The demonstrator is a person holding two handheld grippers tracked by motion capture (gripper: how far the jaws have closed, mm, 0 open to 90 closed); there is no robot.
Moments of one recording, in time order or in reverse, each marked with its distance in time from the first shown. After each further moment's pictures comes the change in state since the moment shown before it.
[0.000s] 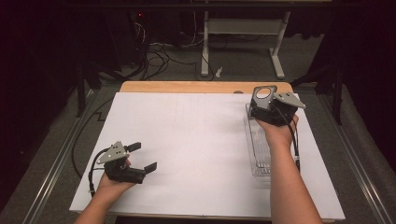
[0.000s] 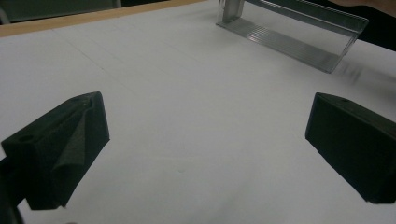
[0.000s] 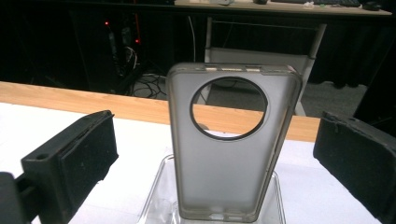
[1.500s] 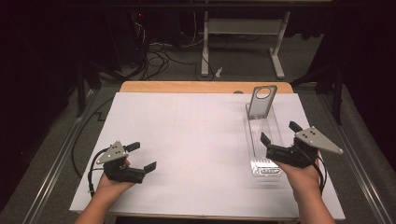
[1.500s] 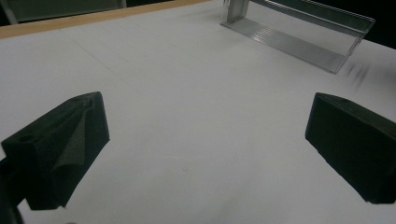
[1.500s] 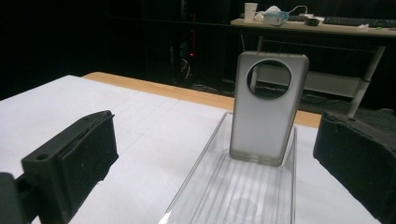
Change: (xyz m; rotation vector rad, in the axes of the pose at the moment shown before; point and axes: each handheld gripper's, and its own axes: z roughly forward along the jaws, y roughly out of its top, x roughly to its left) left arm -0.001 0.001 -0.002 0.002 0.020 -0.001; right arm -0.002 -0.031 -0.129 -0.081 0.229 -0.049
